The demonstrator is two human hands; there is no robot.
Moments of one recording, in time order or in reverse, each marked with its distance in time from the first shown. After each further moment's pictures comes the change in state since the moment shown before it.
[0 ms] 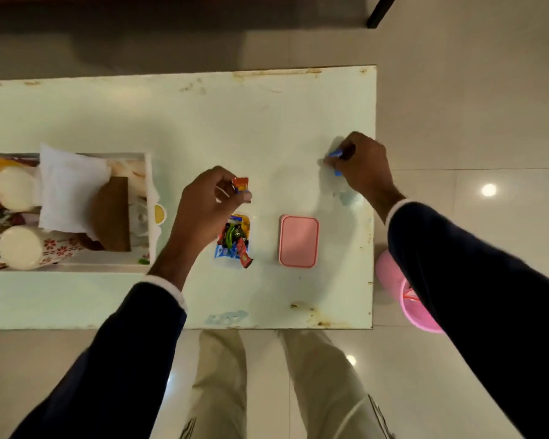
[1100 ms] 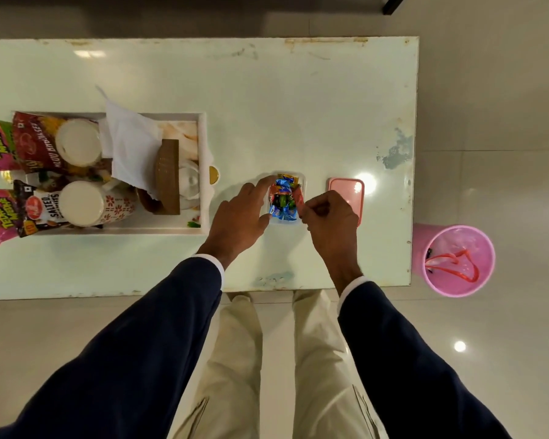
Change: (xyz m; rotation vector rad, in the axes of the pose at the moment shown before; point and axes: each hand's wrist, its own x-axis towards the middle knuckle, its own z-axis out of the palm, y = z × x) left_hand -0.064 -0.090 -0.024 0.440 -0.272 0.159; right_hand -0.208 -0.081 0.132 0.361 0.104 0.230
